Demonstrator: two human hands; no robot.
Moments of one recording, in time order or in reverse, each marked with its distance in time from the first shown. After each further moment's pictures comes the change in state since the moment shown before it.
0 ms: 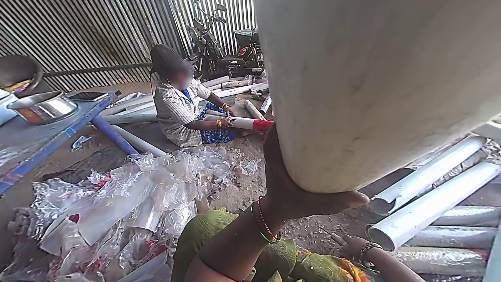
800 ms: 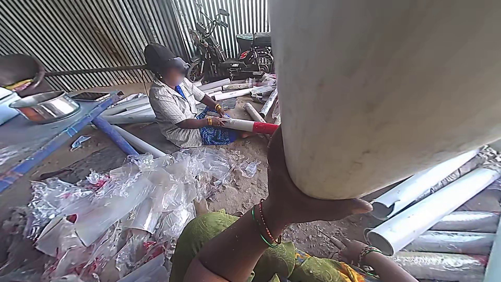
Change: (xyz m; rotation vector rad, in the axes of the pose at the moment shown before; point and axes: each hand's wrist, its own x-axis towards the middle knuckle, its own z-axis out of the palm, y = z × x) left_hand -0.002 0.004 0.001 0.013 -0.023 -0.009; right_hand -0.027 -0.035 -0.017 0.076 -0.128 0.256
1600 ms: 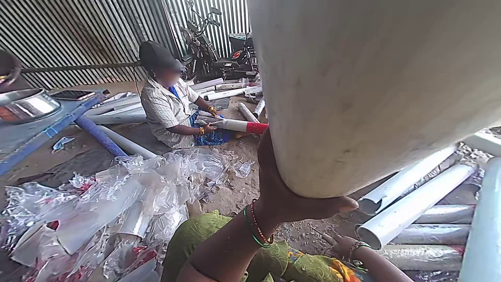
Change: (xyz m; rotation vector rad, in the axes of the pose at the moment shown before) left_hand 0.000 -0.002 -0.001 0.043 -0.006 0.028; right_hand -0.054 -0.026 -0.011 0.004 0.026 0.022
